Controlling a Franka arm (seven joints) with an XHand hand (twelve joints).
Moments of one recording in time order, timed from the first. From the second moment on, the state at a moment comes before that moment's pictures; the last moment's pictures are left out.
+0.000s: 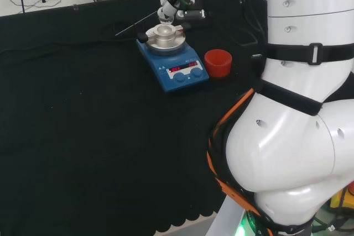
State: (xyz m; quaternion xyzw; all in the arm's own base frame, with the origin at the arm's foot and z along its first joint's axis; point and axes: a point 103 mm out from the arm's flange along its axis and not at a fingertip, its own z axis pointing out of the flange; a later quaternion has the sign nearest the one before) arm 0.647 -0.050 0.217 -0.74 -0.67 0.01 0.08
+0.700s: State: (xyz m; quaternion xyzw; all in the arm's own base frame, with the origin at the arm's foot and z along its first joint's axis) arm 0.652 -0.056 0.198 -0.74 -0.66 0.03 0.10
